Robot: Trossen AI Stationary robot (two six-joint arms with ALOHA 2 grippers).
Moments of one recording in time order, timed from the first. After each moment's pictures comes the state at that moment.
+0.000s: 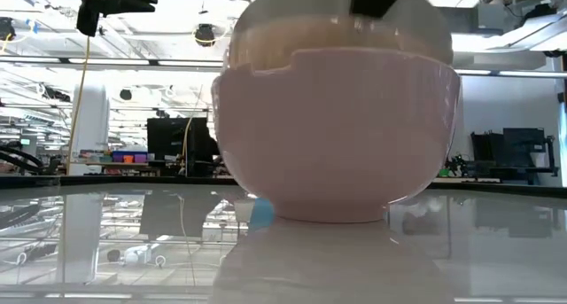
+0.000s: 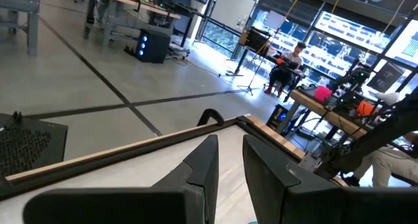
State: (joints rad) left arm -0.16 0.41 0.58 -0.12 -0.84 -0.36; right arm 0.50 1.95 1.71 -0.88 0.07 0.43
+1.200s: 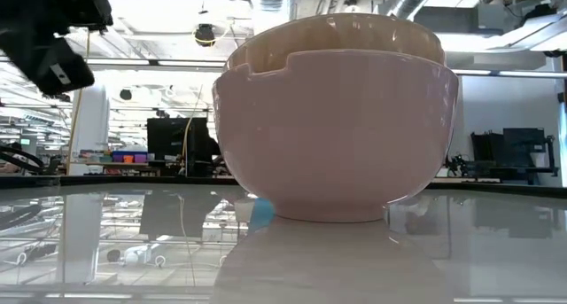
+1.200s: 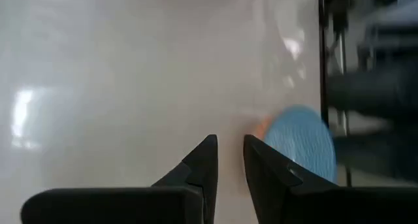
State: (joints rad) left arm -0.21 0.74 0.58 -0.66 0.31 -0.54; right arm 0.32 1.63 1.71 -0.60 0.45 0.49
